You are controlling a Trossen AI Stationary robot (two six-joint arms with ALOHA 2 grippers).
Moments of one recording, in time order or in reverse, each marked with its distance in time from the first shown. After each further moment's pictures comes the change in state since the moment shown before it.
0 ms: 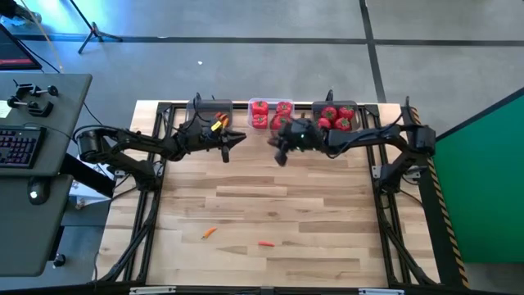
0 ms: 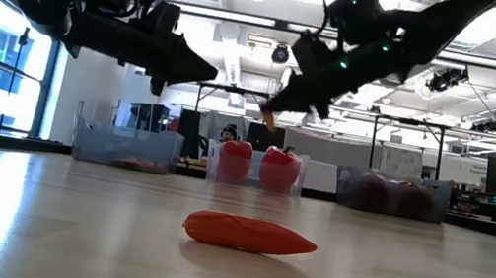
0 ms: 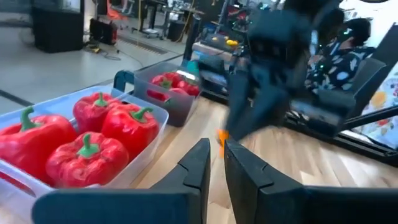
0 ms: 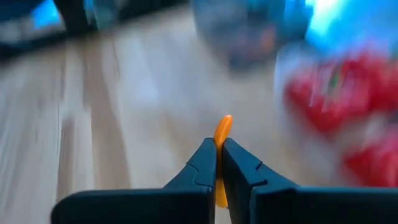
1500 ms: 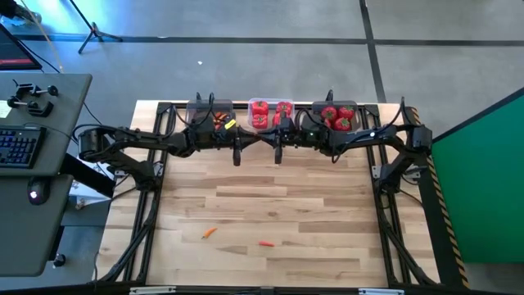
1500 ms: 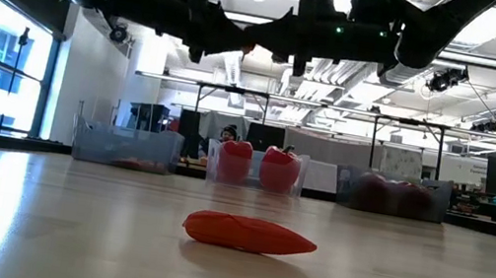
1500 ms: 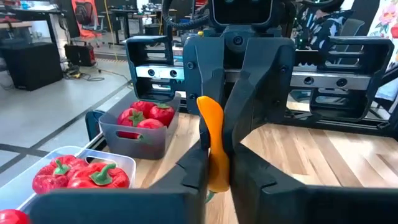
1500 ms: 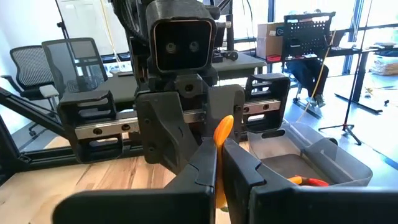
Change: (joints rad) left arm -0.131 0.005 0.262 -0.261 -0.033 0.219; right arm 0.006 0.037 0.000 0.573 -0.181 -0.079
